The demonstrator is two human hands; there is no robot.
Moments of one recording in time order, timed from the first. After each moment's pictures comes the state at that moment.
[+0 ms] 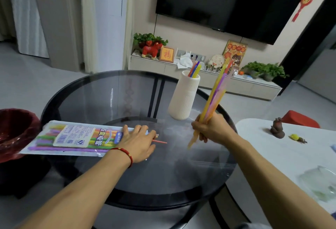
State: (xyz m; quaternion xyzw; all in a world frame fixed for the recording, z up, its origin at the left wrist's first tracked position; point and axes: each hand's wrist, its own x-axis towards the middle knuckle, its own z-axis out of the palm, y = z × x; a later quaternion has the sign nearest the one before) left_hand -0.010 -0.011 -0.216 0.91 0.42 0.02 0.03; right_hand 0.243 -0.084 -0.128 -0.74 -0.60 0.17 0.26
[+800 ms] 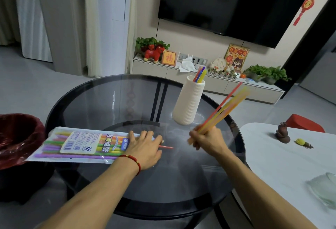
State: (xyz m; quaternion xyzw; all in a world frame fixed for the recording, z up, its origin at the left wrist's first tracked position) left_hand -0.004 -0.010 -0.219 0.90 0.43 0.02 0.04; right_hand 0.226 -0.073 -0.174 -0.74 -0.54 0.18 0.36
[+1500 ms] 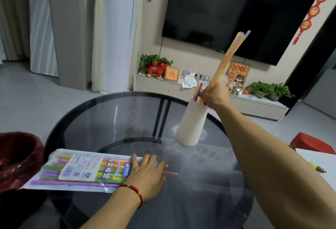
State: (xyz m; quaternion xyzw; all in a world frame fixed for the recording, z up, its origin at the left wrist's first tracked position) left_hand -0.003 -0.009 -0.220 0.90 0.43 0.04 0.07; right_hand 0.245 0.073 -0.027 -0.80 -0.46 0.00 0.39
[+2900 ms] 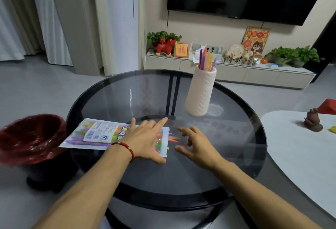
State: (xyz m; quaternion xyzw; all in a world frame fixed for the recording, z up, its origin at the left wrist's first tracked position) left_hand -0.044 0.003 -0.196 0.91 0.40 -0.01 0.07; right_hand 0.178 -0.076 -0.230 -0.64 -0.72 0.12 0.24
